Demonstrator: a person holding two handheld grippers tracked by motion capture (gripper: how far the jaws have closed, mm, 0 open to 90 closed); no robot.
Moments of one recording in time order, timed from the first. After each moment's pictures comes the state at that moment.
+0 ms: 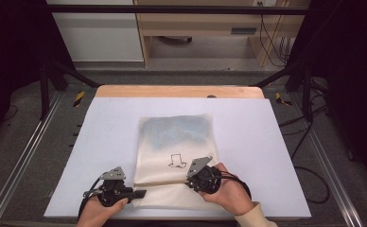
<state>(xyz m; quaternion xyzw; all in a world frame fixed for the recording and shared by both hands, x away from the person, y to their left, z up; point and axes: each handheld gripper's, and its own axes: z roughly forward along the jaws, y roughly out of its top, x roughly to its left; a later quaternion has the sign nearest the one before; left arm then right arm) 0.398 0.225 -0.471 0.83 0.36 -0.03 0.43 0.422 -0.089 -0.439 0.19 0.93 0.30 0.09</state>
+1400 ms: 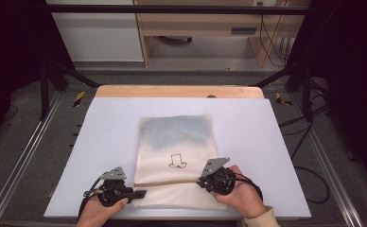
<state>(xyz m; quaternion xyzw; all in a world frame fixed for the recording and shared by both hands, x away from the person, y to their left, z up) 0.398 0.224 -0.471 0.83 0.35 -0.03 0.43 0.417 -0.126 -0.440 0.23 0.92 0.32 0.10</state>
